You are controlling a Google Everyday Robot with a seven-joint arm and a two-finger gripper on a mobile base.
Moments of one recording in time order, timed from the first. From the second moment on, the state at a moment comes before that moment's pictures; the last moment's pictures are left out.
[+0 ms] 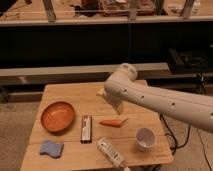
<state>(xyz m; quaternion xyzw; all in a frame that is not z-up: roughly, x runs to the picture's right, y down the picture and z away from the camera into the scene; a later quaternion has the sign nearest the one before) 0.022 0.060 0.715 -0.14 -0.14 -0.39 0.90</state>
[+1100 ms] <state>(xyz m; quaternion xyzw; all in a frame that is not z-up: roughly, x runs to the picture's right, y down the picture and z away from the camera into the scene) 0.079 -0.047 0.818 -0.15 -0.15 -0.38 0.90</state>
